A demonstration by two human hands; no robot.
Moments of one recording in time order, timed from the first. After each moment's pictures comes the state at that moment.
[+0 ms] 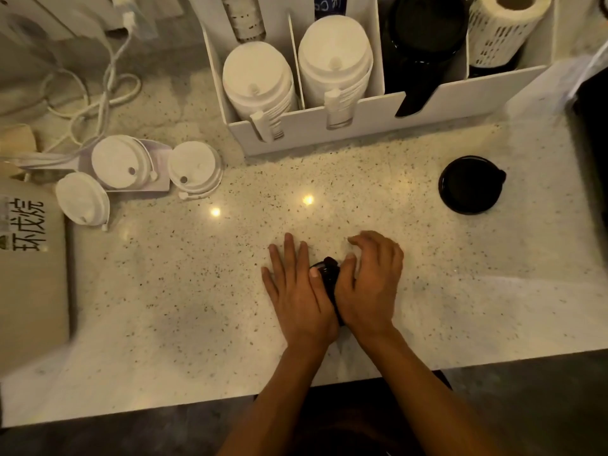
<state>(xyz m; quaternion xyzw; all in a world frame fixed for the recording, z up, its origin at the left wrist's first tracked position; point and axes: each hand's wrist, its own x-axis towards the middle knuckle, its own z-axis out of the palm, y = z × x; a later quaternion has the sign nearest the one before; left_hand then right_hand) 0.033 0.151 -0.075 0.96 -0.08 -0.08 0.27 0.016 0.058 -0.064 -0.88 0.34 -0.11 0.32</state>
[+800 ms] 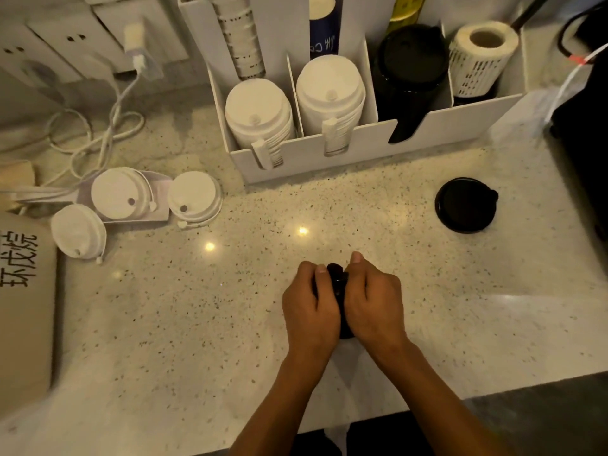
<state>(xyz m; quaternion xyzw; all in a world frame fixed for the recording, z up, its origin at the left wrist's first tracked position) 0.069 0.134 -0.040 0.83 0.00 -0.15 0.54 0.036 0.054 -0.035 -0.79 0.35 -0.08 0.49</state>
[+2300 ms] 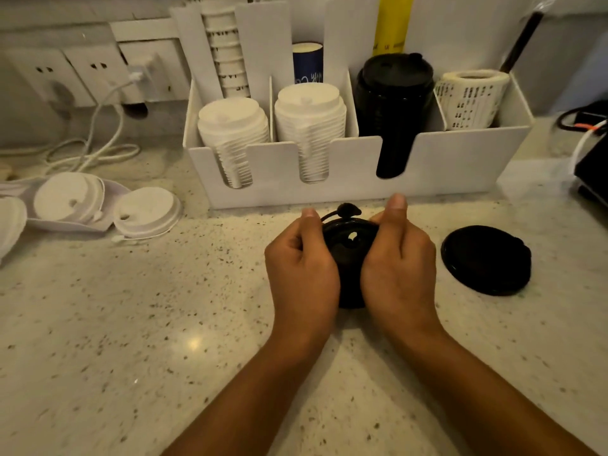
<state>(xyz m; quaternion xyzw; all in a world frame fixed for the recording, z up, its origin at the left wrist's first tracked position) 0.107 0.036 -0.068 0.68 -0.01 0.02 0.73 0.080 -0.035 -0.065 -0.71 0.28 -0.28 0.58</state>
